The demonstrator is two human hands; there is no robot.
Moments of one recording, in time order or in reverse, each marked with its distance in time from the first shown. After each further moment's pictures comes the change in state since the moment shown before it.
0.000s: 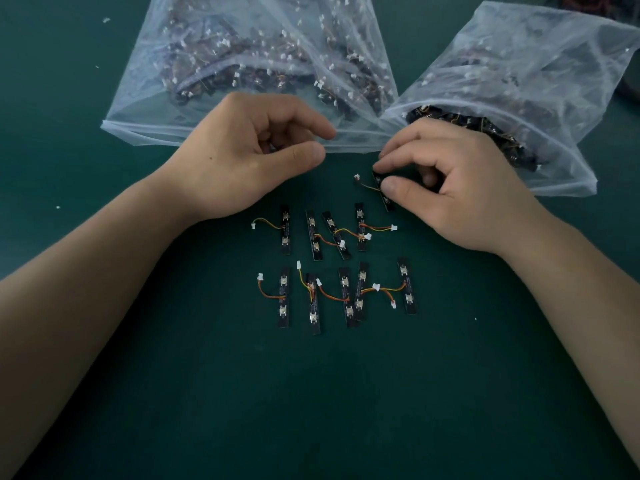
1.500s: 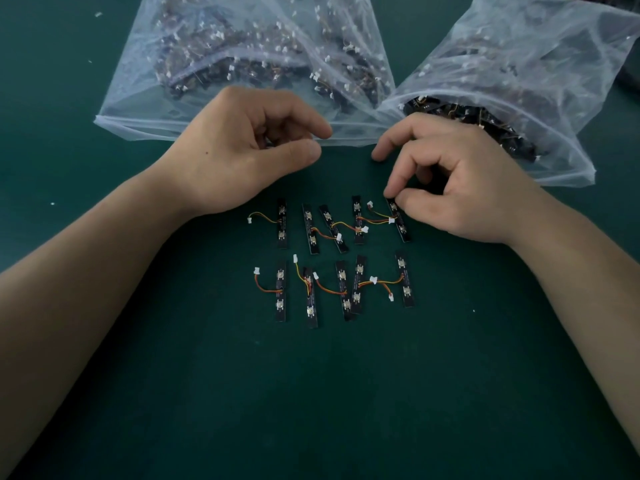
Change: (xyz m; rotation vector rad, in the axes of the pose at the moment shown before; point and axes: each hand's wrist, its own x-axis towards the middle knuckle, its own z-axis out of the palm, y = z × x) left_hand 0.000 0.000 0.002 0.001 -0.007 0.006; right_hand -0.003 -0.001 -0.006 0.101 -0.130 -0.032
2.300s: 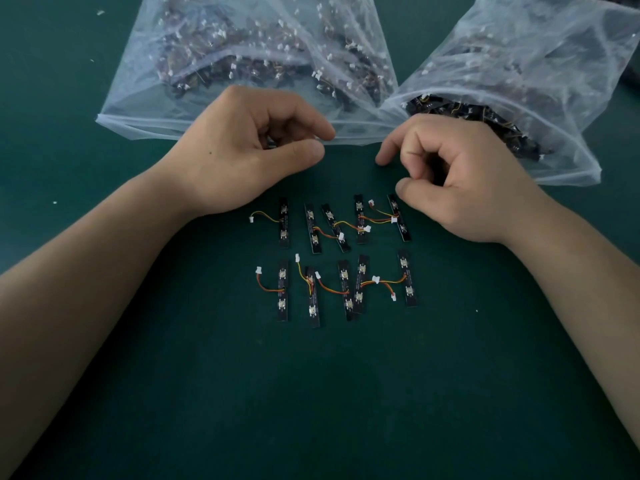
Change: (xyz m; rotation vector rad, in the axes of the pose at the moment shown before) left_hand -0.001 -0.001 0.000 0.043 0.004 0.003; right_hand 0.001 -0.005 0.004 0.046 0.063 0.038
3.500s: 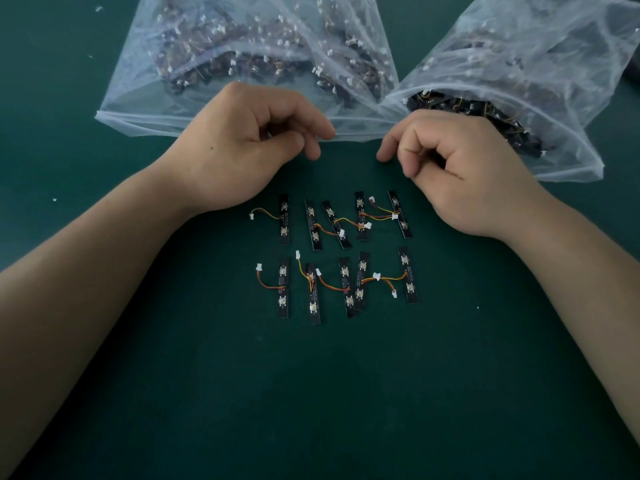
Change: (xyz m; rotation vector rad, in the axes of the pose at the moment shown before) left_hand 0.002 0.000 0.000 0.074 -0.020 0.030; right_hand 0.003 0.008 0.002 -0.054 0.026 -0.034
